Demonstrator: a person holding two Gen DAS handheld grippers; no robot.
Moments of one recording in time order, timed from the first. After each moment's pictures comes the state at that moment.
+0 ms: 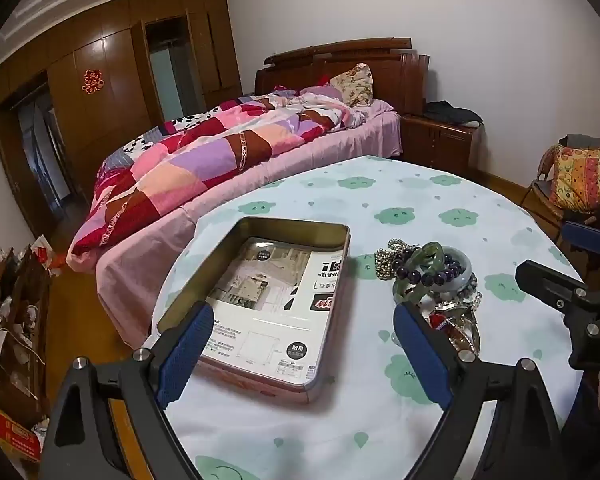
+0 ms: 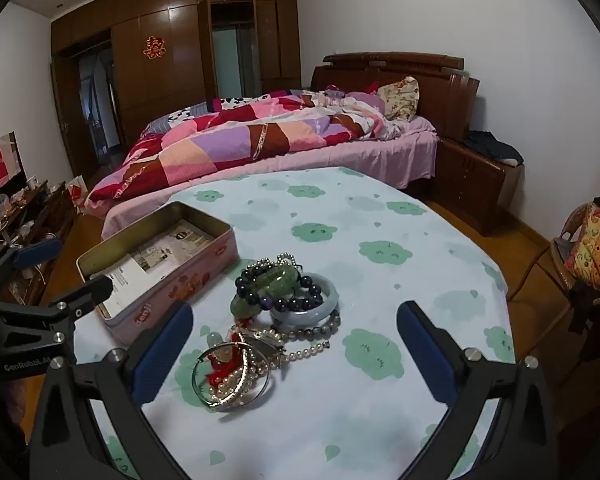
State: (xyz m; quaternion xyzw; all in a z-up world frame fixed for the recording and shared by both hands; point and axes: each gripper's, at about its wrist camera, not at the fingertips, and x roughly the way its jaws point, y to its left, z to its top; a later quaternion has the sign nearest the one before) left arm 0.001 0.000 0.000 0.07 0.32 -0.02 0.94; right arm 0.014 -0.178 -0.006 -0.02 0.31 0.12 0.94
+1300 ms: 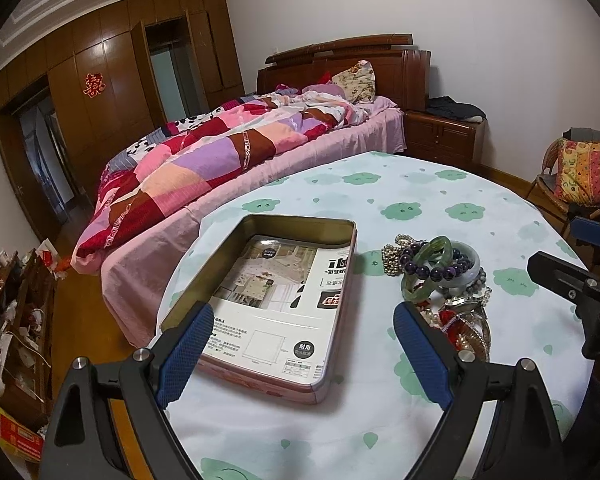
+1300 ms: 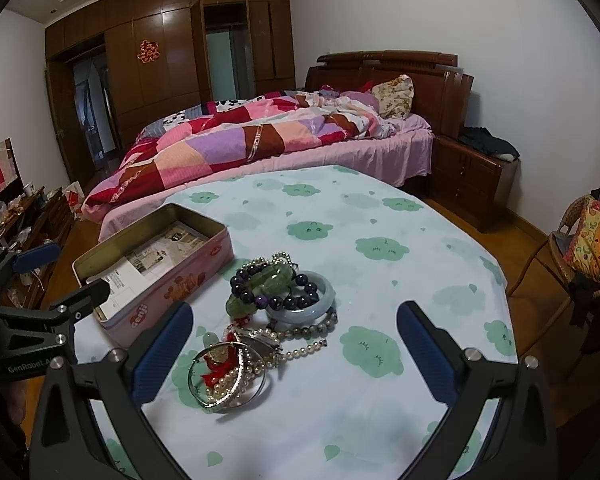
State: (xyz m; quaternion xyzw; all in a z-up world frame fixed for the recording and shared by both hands) left arm 0.003 0.003 -0.005 0.08 0.32 -0.02 0.94; right arm 0.015 -0.183 -0.009 -0.01 0.31 0.12 0.94
